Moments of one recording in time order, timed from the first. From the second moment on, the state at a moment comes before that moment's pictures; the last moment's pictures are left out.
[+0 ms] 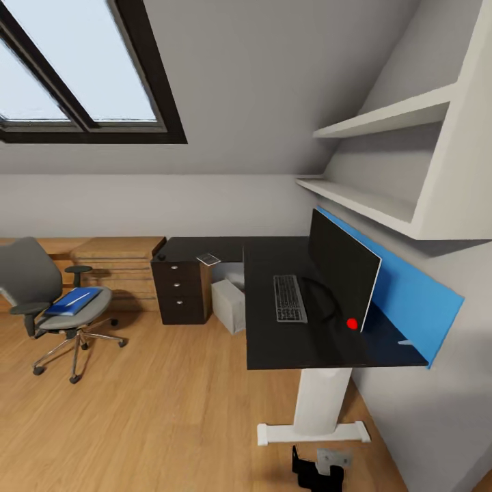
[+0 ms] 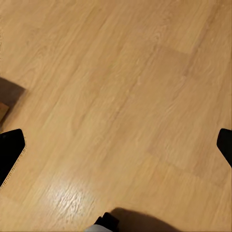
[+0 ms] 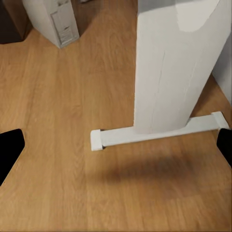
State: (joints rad) left arm -0.10 0.10 -0.72 -0.72 0.88 -0.24 0.73; right arm -0.46 0.12 0.10 0.02 -0.15 -0.65 -0.13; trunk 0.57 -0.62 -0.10
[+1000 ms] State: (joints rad) left arm -0.10 0.06 -0.72 -0.60 0.88 -0.24 0.69; right arm -0.46 0.15 0.10 0.02 -0.14 -0.66 -0.13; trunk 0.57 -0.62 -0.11
